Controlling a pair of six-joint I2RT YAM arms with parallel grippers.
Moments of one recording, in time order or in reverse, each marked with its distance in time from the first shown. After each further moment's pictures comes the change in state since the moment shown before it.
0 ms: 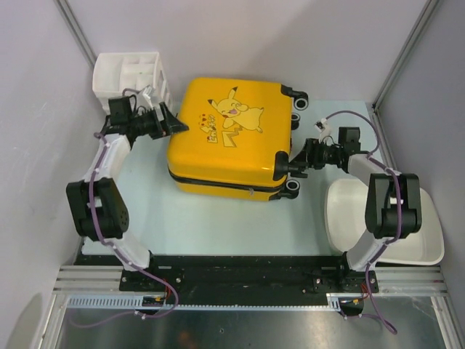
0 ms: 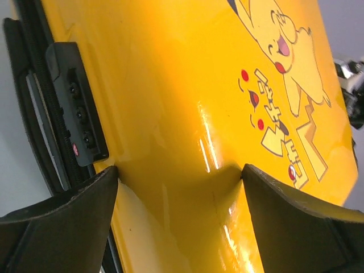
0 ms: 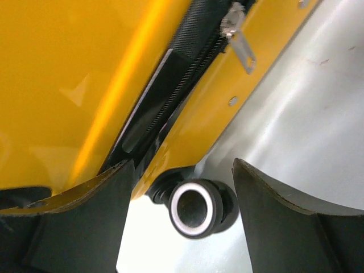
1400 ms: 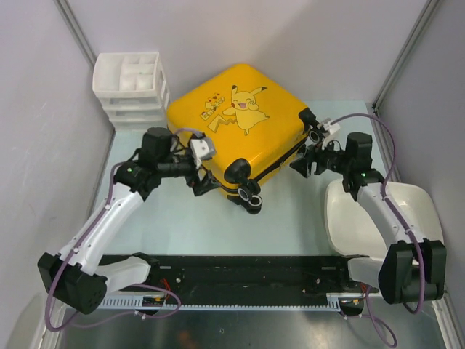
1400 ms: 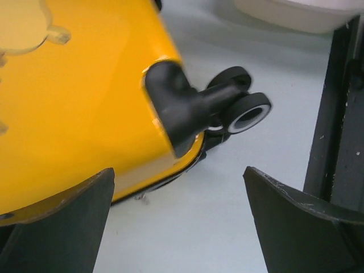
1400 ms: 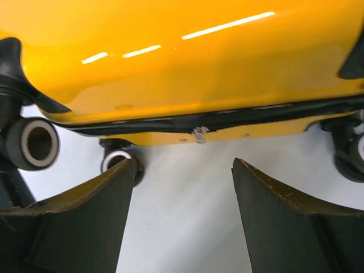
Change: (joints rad) left arm -0.488 -0.521 -0.231 -0.232 -0.167 0.711; right arm 0.112 -0.520 -0.179 -0.029 0.190 -0.155
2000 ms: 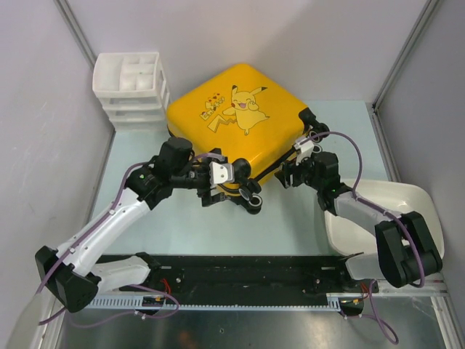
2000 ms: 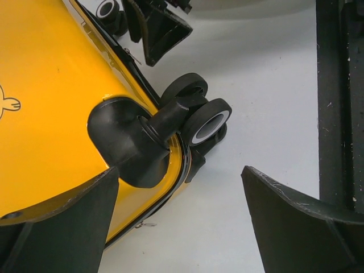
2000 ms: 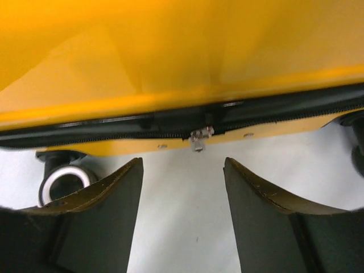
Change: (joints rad) left arm -0.267 -0.019 -0.016 -0.036 -0.126 0.282; right arm 0.200 0.114 -0.259 0.430 0.327 0.000
